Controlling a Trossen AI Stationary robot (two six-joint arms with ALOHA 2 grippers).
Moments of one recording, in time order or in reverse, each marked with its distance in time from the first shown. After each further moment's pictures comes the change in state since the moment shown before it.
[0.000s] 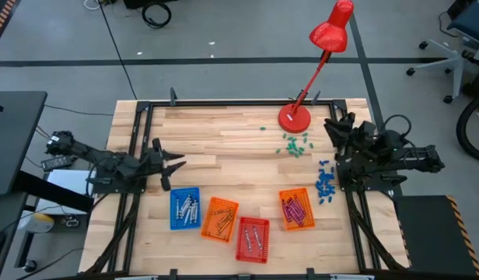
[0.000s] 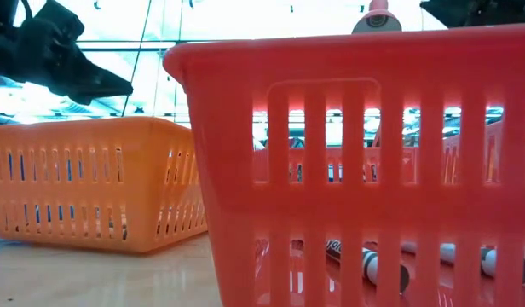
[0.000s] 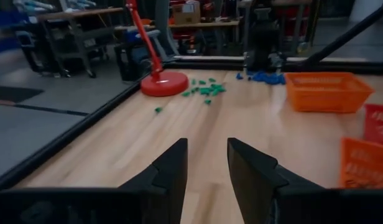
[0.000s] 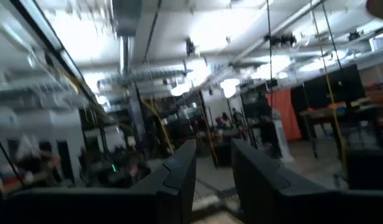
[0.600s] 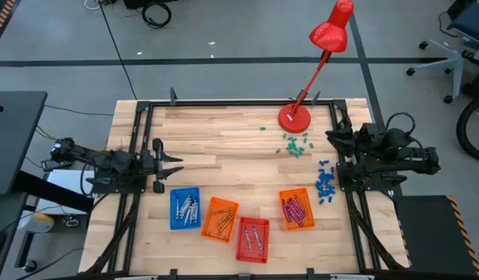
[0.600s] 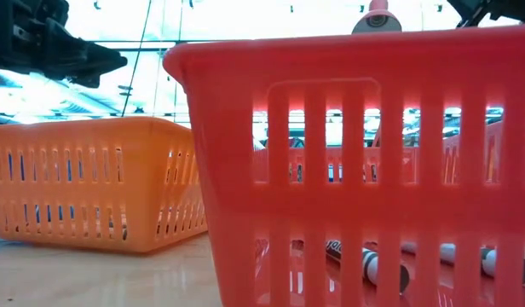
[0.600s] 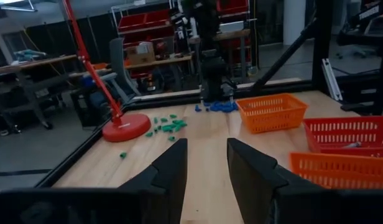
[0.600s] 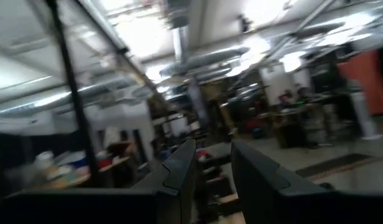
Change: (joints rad) left arm 0.062 -0.161 -0.015 0.027 0.266 0.201; right arm 0.000 -0.075 0.066 -0.218 -0.263 0.202
